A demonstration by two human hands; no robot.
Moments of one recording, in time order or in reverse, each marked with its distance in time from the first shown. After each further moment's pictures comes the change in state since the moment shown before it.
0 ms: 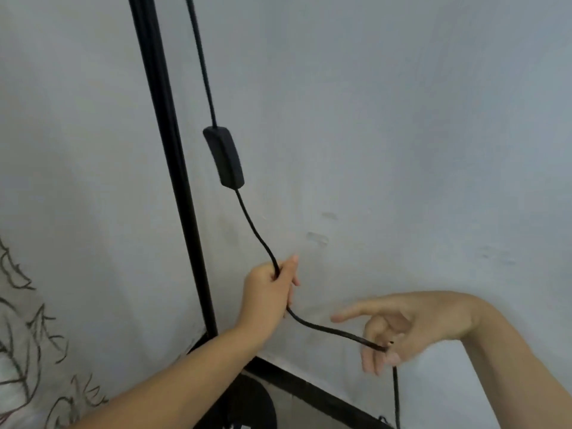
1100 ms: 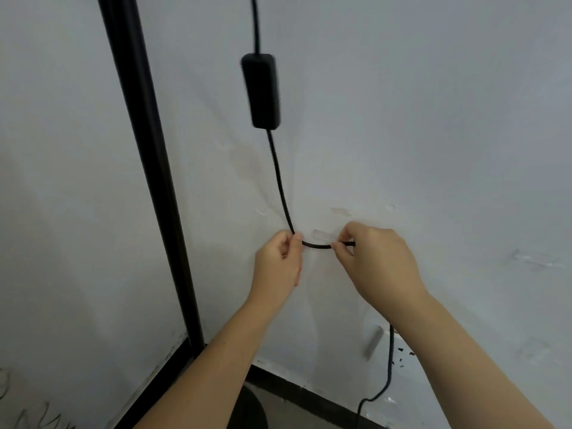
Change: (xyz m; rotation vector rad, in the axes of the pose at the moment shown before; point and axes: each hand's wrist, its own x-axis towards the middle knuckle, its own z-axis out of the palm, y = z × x) left_hand 0.070 -0.035 0.025 -0.097 -0.037 0.111; right_hand 0.089 -0.037 -0.003 -0.857 1.456 0.144
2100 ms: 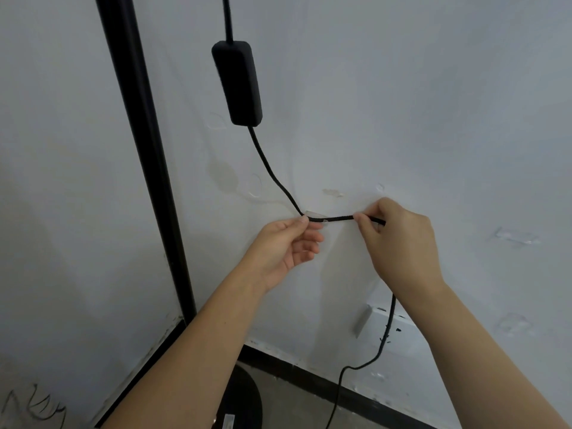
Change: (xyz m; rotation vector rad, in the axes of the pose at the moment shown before) left_hand 0.001 0.026 -0.002 -0.570 -0.372 -0.437; right_hand -0.009 0.025 -0.013 0.123 0.221 0.137
